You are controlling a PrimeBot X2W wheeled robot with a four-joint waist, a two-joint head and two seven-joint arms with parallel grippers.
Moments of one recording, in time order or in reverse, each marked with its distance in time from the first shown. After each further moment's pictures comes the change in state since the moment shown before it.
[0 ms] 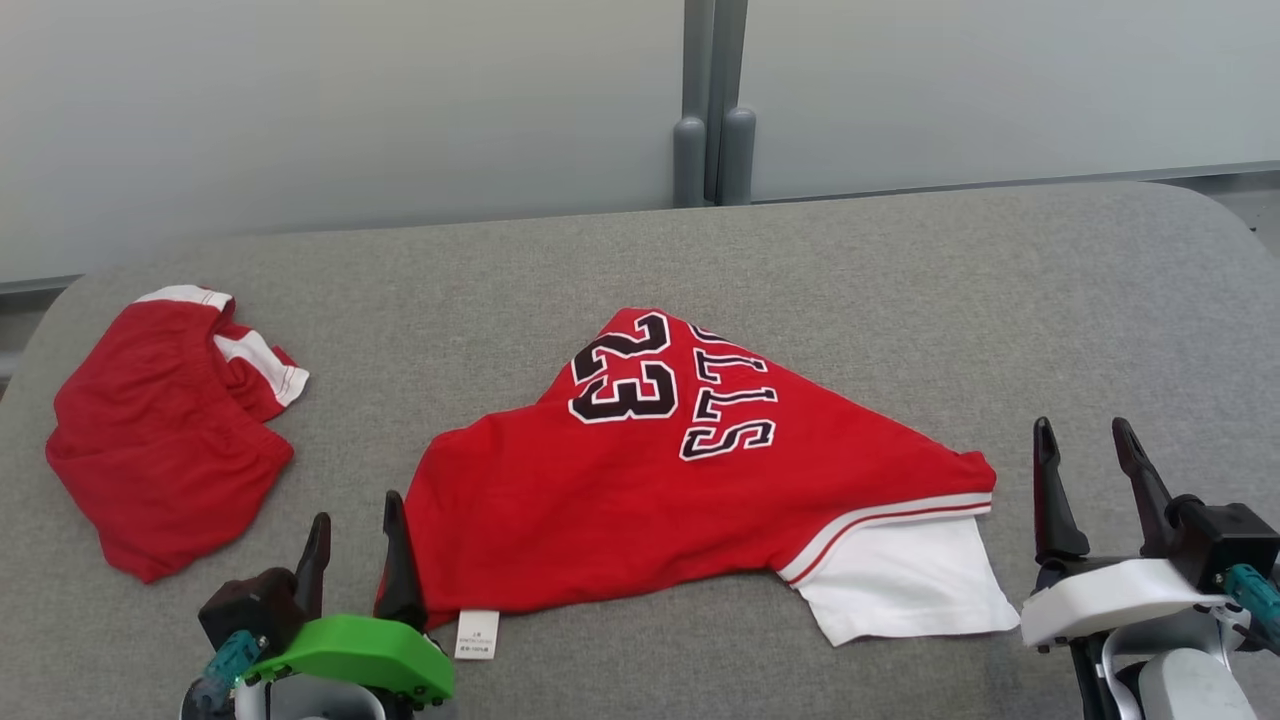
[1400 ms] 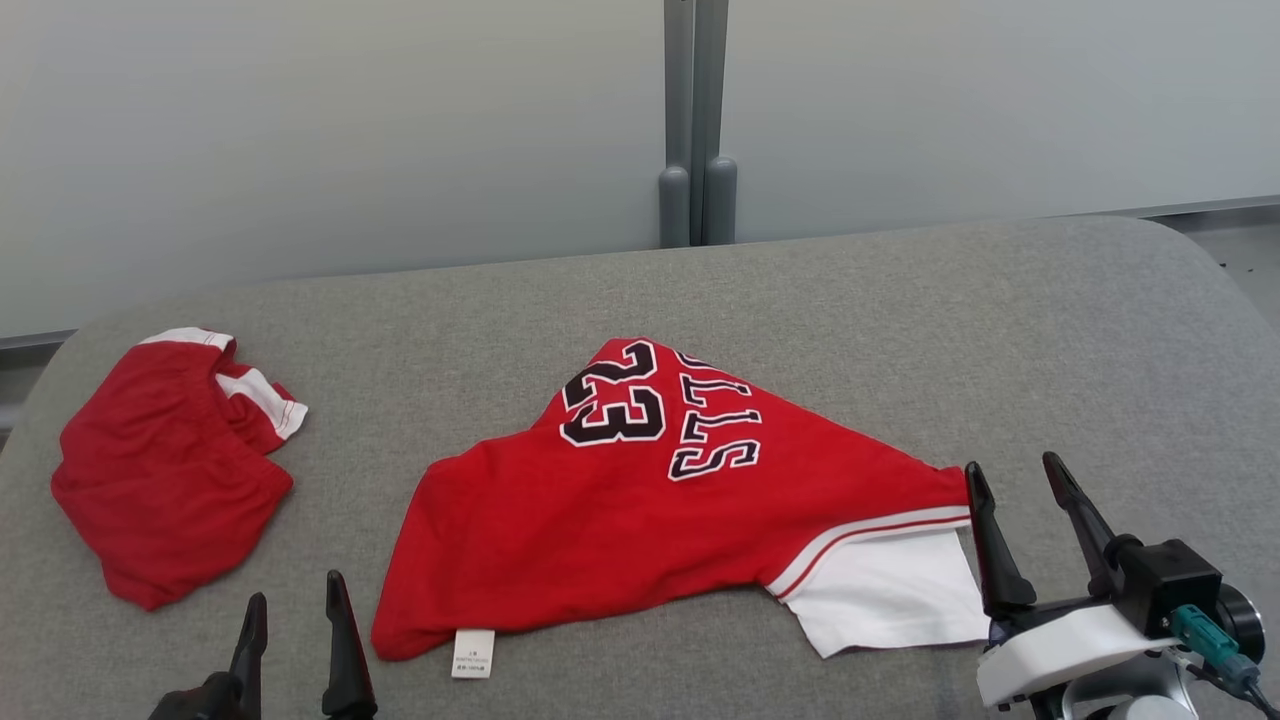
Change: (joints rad) left arm 0.244 -0.013 0.174 -0.183 0.181 -0.043 0.000; right arm 0.120 0.000 0.115 -0.149 -0.024 0.000 0.057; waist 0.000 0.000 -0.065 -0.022
